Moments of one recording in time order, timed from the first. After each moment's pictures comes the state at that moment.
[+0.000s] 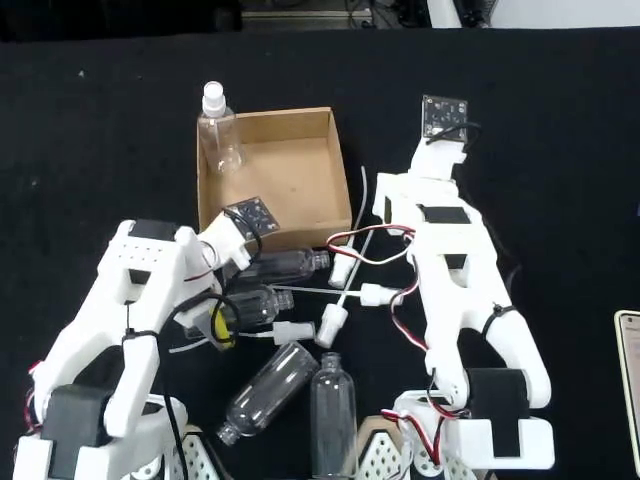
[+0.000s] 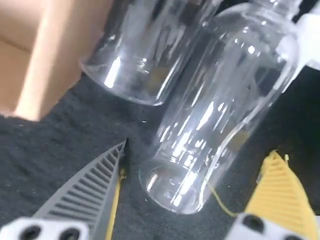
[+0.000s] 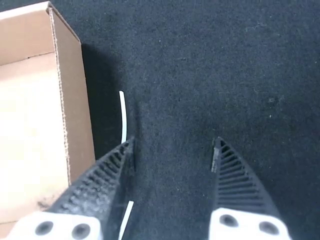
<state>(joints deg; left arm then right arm) 2.0 -18.1 45.5 62.6 -51.7 -0.2 -10.3 42.9 26.4 -6.6</state>
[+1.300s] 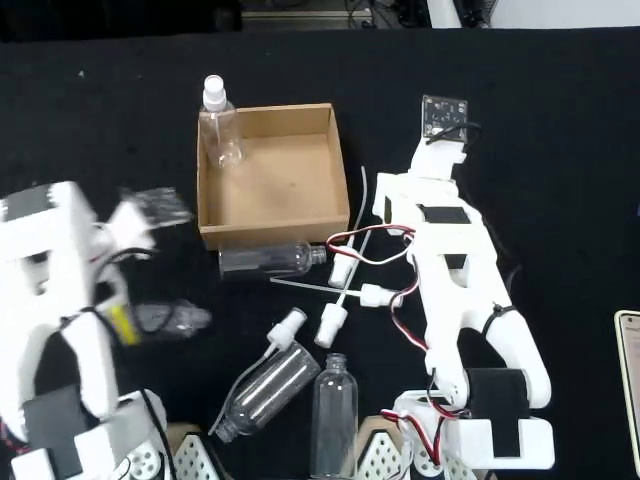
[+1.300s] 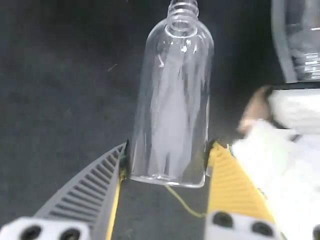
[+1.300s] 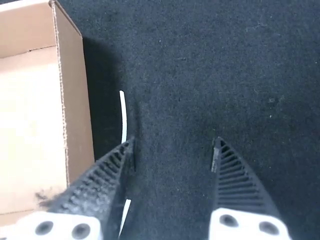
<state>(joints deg) -25.1 -17.4 25.7 94.2 -78.9 -0.2 -10.3 42.9 26.4 -6.6</state>
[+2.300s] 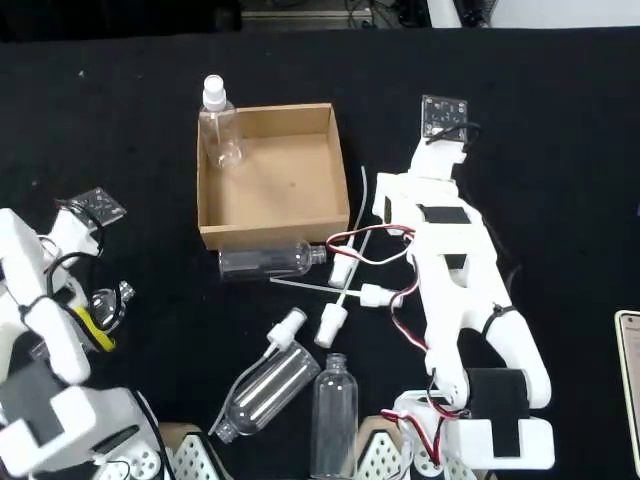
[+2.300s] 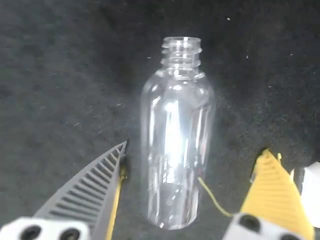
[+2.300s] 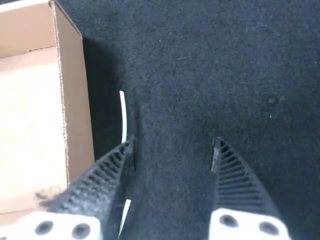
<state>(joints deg) -40.8 -8.5 29.1 75.2 -80.9 -0.2 -10.3 42.9 26.4 -6.6</state>
